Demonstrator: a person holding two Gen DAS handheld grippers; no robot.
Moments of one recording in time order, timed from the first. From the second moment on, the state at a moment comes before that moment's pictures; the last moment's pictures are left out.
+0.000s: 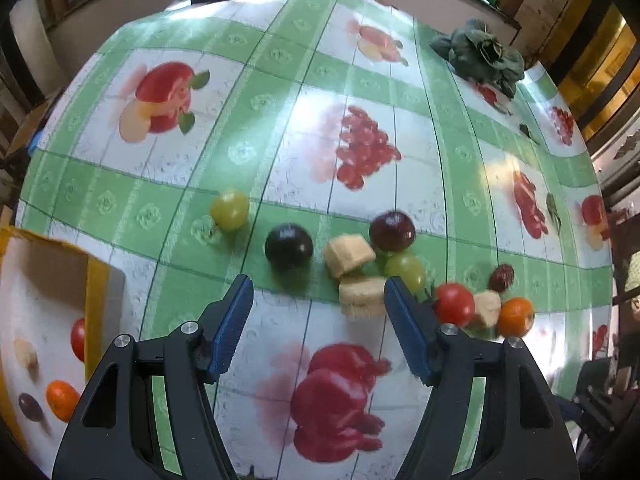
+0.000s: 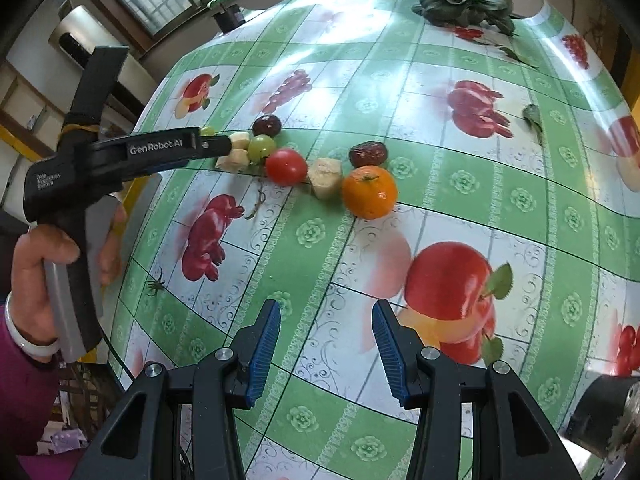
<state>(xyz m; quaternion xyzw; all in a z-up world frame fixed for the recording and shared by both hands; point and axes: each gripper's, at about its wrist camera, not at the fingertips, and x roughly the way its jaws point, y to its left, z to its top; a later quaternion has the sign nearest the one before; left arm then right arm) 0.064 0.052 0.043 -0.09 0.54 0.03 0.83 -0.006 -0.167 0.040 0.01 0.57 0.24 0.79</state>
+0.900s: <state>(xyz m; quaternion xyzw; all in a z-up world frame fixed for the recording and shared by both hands) 0.047 0.020 0.021 -0.01 0.57 -0.05 0.82 0.040 -0.172 0.040 0.00 0.54 0.23 0.81</state>
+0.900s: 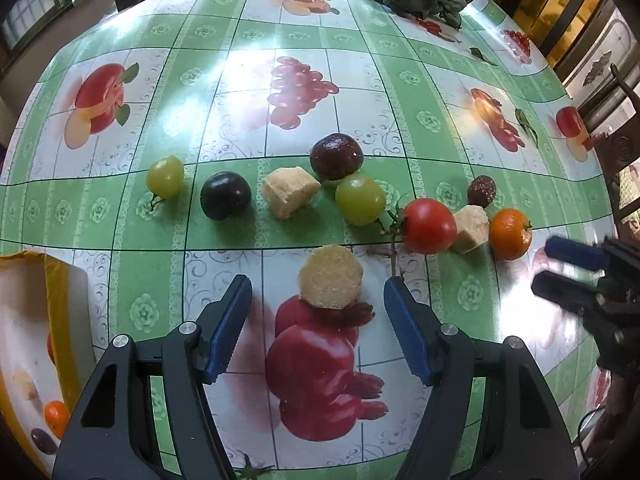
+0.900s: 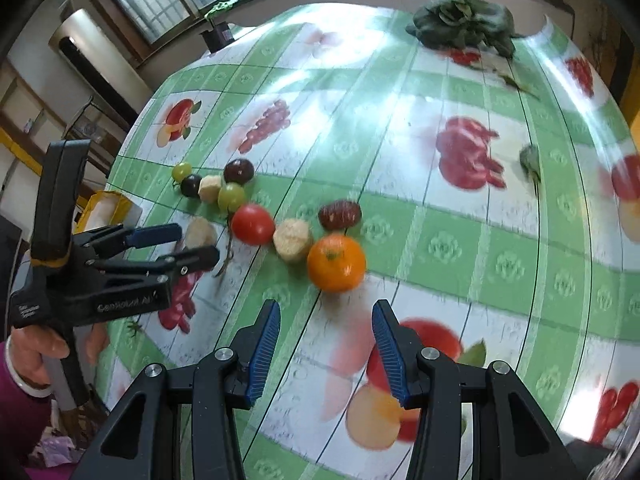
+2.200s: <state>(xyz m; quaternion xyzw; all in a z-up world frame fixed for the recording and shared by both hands) -0.033 0.011 0.079 -0.03 0.52 -0.03 0.85 -0.016 -0.172 0.072 -0.01 0.52 0.25 0.82</state>
